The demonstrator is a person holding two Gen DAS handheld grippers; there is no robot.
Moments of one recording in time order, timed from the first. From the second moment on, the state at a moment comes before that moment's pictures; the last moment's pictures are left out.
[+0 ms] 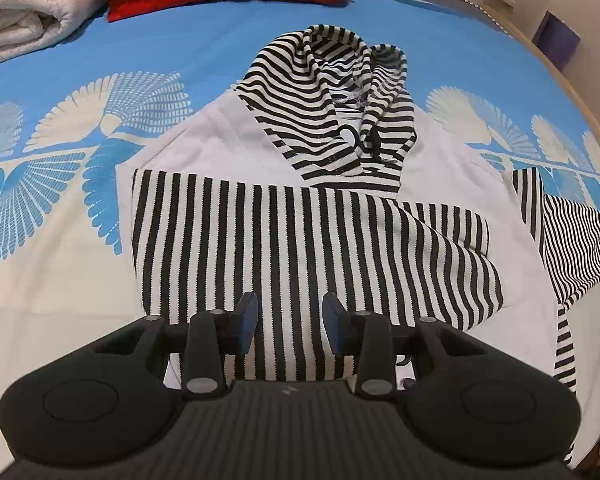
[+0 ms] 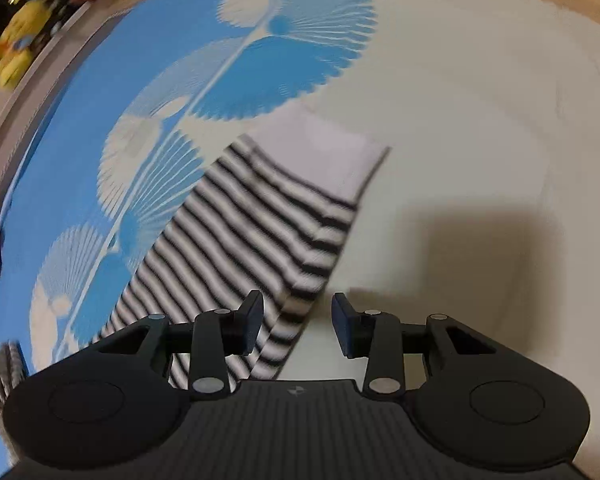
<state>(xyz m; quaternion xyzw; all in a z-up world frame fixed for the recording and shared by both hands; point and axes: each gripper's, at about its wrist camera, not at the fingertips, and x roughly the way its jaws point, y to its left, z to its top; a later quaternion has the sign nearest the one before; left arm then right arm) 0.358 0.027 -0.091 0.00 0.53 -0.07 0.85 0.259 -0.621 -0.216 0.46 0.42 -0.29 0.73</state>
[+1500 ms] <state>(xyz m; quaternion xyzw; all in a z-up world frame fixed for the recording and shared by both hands) 0.371 0.120 -0.051 -0.11 0.50 -0.01 0.86 0.300 -0.197 -0.041 0.14 0.35 0.28 0.89</state>
